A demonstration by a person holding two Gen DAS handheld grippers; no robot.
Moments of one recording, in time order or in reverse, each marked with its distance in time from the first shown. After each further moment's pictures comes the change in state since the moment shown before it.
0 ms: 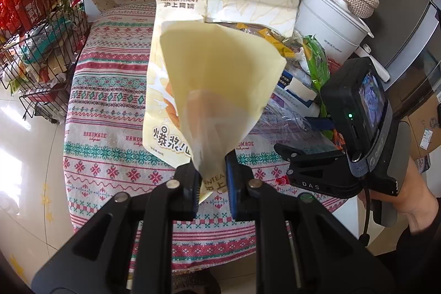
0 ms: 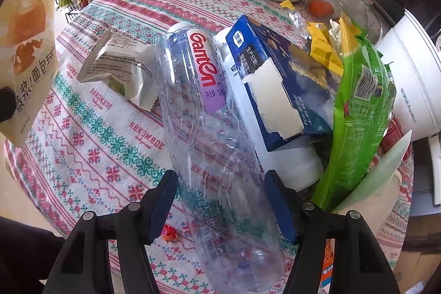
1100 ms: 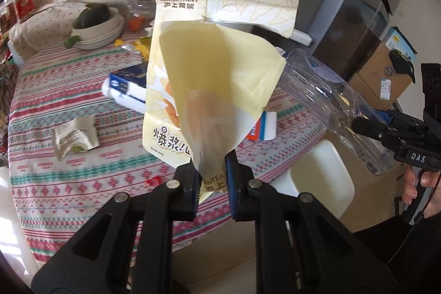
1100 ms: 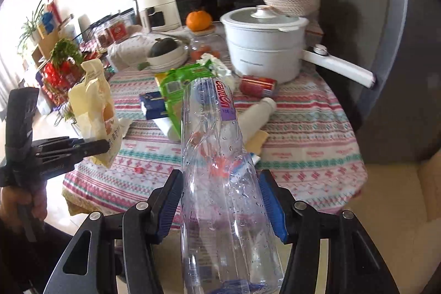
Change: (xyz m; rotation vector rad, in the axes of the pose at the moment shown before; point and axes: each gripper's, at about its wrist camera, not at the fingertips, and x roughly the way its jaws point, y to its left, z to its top) left arm -0.020 -0.165 -0.030 0.301 -0.013 -0.239; right arm -0.199 -0.157 -0.236 0.524 -0.353 0.073
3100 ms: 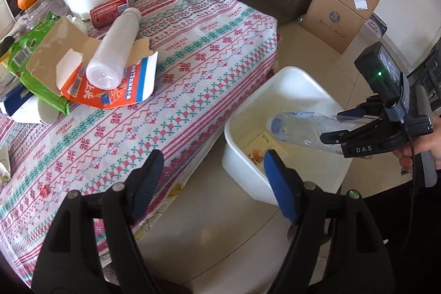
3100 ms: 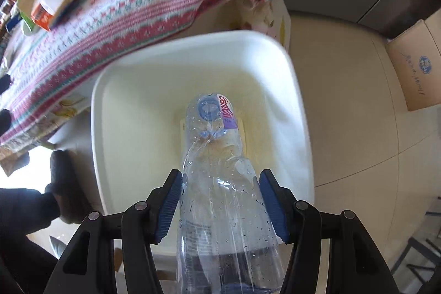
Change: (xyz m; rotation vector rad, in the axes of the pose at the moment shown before) left arm 0.105 -0.147 -0.043 0.312 0.199 -0.025; right arm 0.077 -0.160 -0.169 0.217 0.568 -0.233
